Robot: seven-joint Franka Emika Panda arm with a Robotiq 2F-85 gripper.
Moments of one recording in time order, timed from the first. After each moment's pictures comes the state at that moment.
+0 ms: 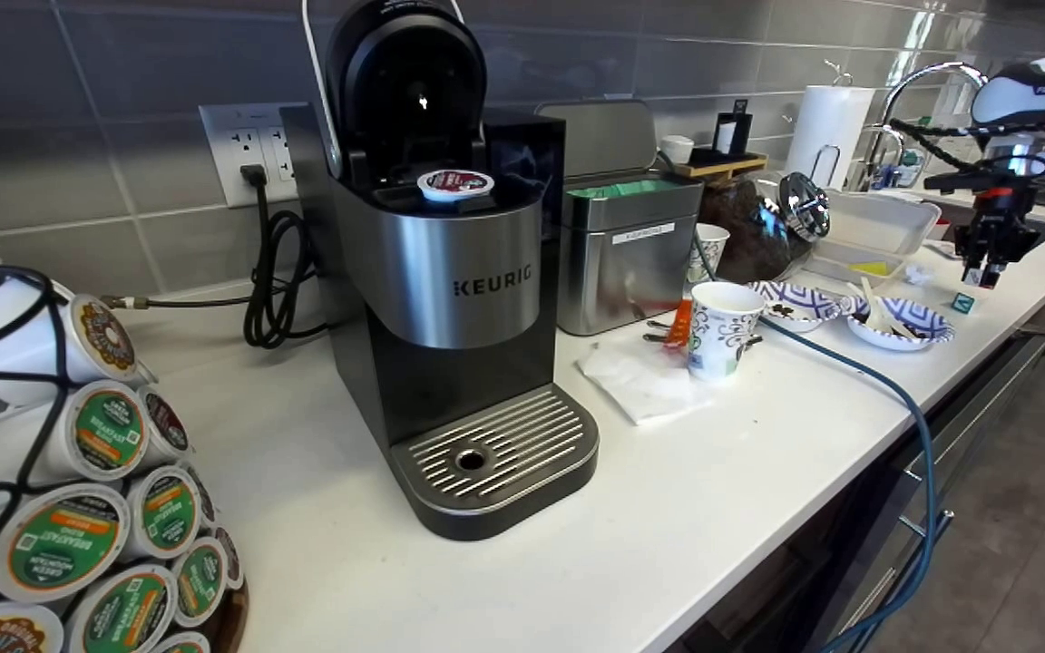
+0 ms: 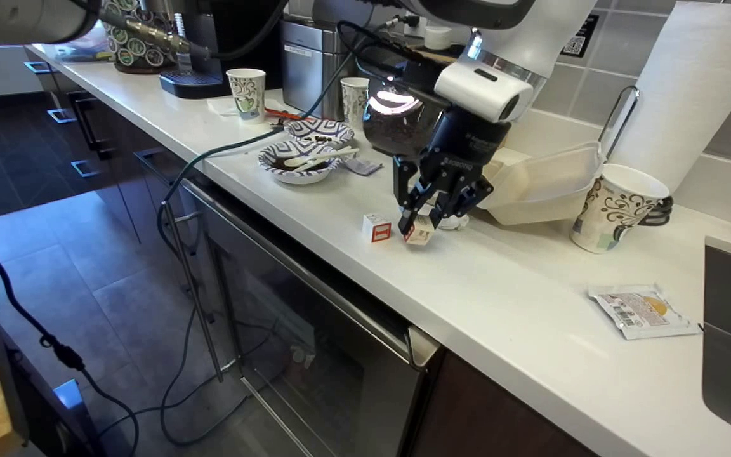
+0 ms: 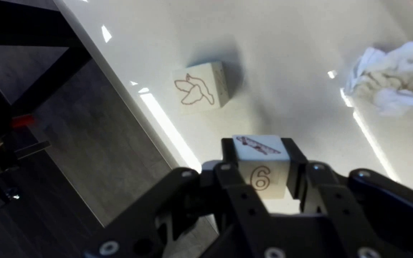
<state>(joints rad) -0.71 1.21 -0.15 -0.46 0.15 1.41 1.42</state>
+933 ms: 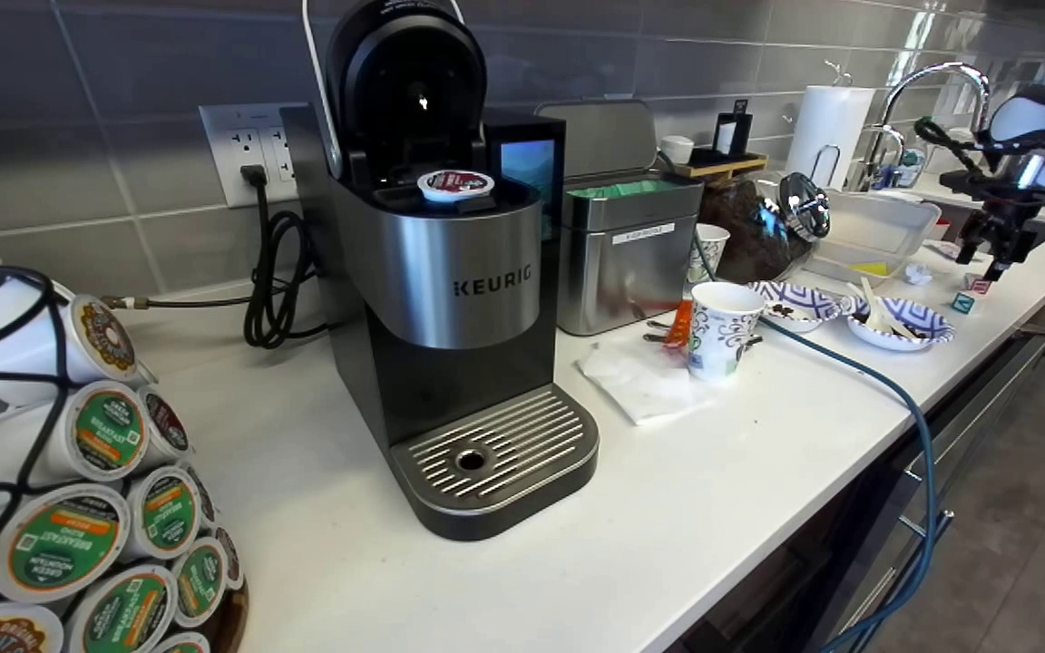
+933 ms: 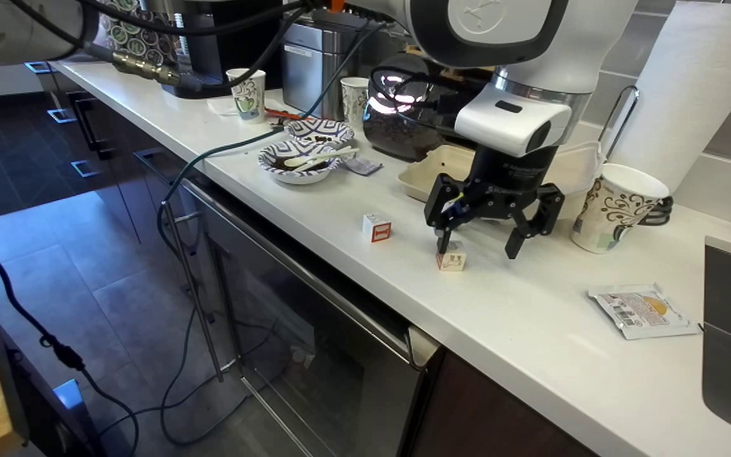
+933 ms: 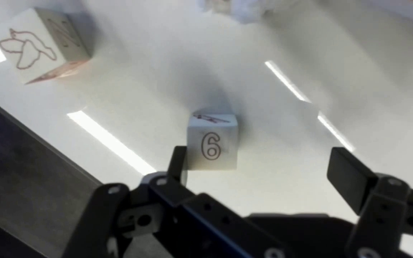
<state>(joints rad) -0.77 1.25 -0.13 -0.45 0.15 1.70 1.56</state>
